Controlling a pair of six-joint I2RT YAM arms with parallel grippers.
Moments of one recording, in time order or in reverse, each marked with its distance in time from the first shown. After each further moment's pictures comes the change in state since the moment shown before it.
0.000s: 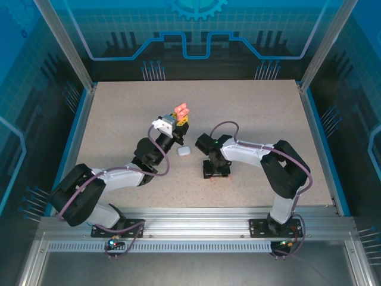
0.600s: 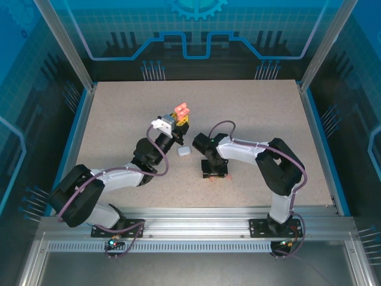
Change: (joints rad) left arm 0.000 -0.008 0.000 0.004 0.019 -0.019; right arm 0.008 0.053 0.061 -0.044 -0.008 0.064
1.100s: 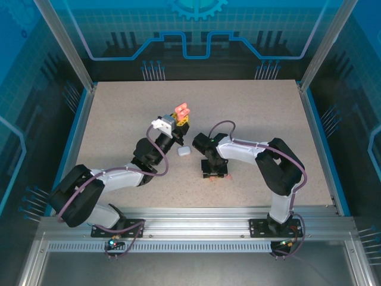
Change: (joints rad) left arm 0.000 -0.001 -0.001 0.000 0.007 -0.004; right arm 0.000 0.002 0.001 0.000 -0.004 0.000
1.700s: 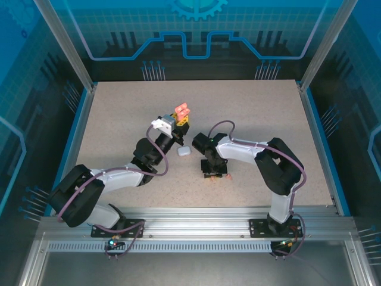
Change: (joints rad) left arm 0.000 0.000 0.000 -0.001 0.000 -0.003; right arm 0.001 0.007 0.007 0.001 0.006 -0.004
